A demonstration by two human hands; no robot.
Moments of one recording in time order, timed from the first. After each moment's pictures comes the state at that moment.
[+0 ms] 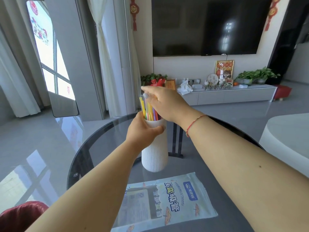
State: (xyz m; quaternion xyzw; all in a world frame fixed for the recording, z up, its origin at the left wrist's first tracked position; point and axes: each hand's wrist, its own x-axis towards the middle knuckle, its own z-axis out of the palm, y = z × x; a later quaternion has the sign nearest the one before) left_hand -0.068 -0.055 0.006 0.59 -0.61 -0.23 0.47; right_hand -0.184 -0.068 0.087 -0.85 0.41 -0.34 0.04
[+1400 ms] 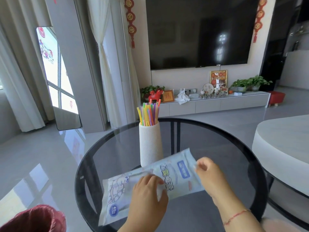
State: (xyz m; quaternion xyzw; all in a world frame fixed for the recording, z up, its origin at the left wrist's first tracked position) left_hand -0.105 0.095 -0.090 0.58 -0.71 -0.01 0.39; right_hand -0.292 0.059 -0.051 -0.56 0.64 -0.44 0.29
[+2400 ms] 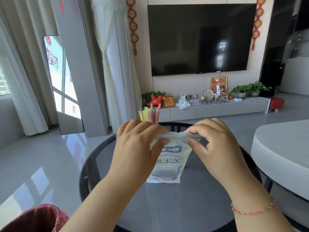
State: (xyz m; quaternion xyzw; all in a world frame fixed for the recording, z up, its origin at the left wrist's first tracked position) left_hand -0.098 0.133 0.069 0.45 -0.75 0.20 0.44; right_hand -0.291 0.112 0.060 -0.75 0.39 -0.52 -0.12
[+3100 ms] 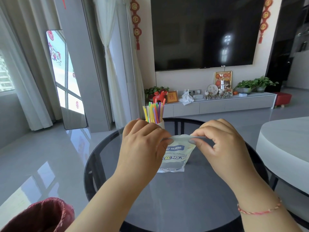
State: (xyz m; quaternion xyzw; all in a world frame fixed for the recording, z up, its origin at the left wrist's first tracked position) left_hand -0.095 0.125 0.056 0.43 -0.75 0.24 0.44; right_hand -0.289 0.108 0.048 -0.75 0.39 -0.53 -0.11
